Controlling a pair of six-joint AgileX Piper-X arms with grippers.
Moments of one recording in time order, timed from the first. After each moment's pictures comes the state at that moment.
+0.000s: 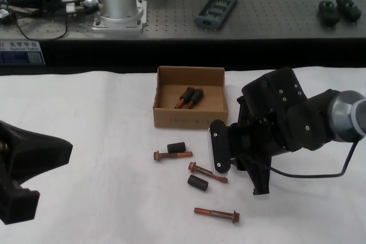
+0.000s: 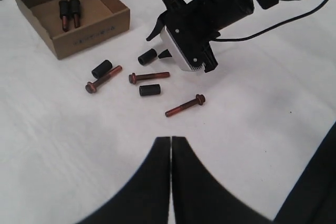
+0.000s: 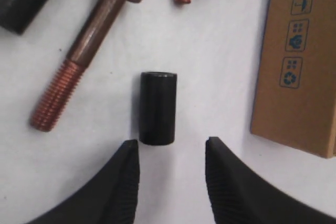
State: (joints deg) left arm -20.4 40.1 -45.2 38.5 25.9 7.1; right arm 35.5 105.8 -56.5 11.3 0.8 -72.0
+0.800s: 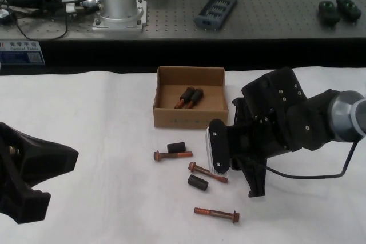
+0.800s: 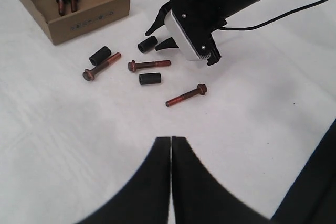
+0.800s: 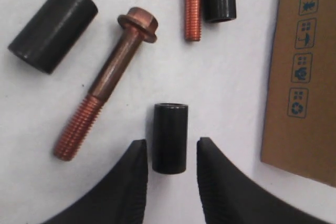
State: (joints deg) left arm -20.4 42.3 -44.4 38.4 25.9 7.1; right arm 35.4 105.8 -56.5 11.3 -3.6 -71.2
